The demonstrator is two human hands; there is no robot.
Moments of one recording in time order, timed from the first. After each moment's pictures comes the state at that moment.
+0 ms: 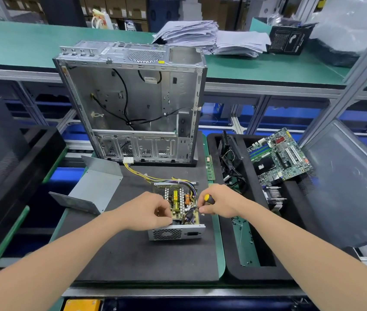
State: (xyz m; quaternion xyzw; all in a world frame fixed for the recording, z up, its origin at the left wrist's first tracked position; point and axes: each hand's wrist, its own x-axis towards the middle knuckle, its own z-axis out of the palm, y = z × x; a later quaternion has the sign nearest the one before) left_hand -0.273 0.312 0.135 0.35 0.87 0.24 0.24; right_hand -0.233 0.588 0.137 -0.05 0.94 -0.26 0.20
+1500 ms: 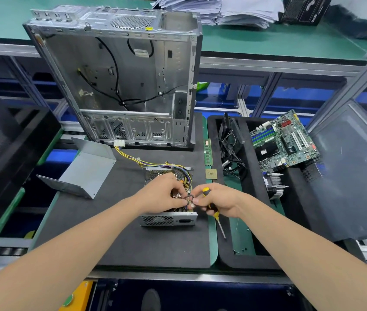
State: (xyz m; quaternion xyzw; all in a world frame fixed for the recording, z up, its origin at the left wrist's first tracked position) left_hand -0.274 0.378 0.110 0.32 0.89 0.26 0.20; right_hand -0.225 0.598 0.088 0.13 0.67 -0.64 0.34
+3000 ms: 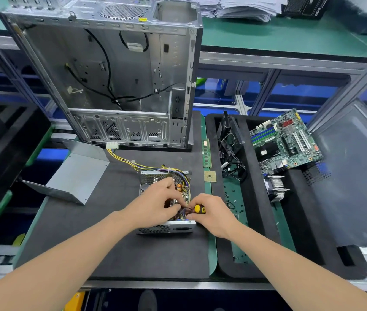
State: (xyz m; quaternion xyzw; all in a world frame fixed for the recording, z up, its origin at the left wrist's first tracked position) left_hand -0.268 0.370 0.101 0.38 0.86 0.31 0.13; right_hand -0.205 0.582 0.057 0.02 0.93 -0.36 0.13
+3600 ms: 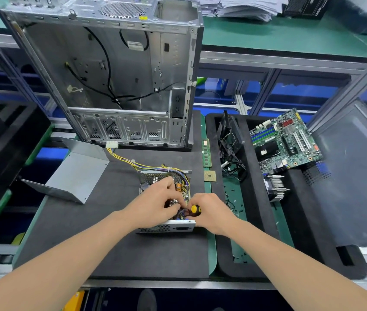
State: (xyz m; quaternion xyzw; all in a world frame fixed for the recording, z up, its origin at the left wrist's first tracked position) left_hand -0.269 0.370 0.098 0.38 0.86 0.31 0.14; right_hand -0.211 0.577 0.072 -0.06 0.95 -0.28 0.15
